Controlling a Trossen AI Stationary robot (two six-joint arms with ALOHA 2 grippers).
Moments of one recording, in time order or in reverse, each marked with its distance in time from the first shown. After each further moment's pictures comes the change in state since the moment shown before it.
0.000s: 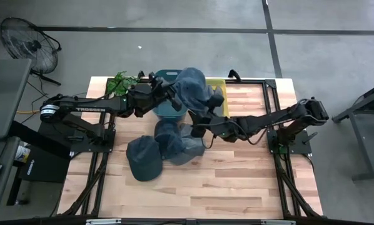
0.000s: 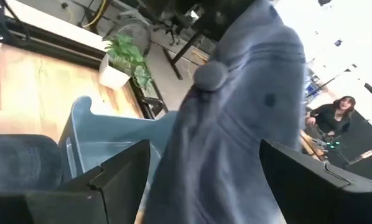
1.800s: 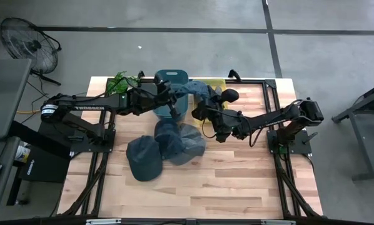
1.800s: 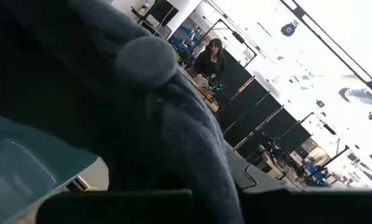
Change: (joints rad) left arm 0.000 0.009 0.084 -0.279 0.194 0.147; right arm -0.018 0.059 0.001 0.597 0.526 -0.472
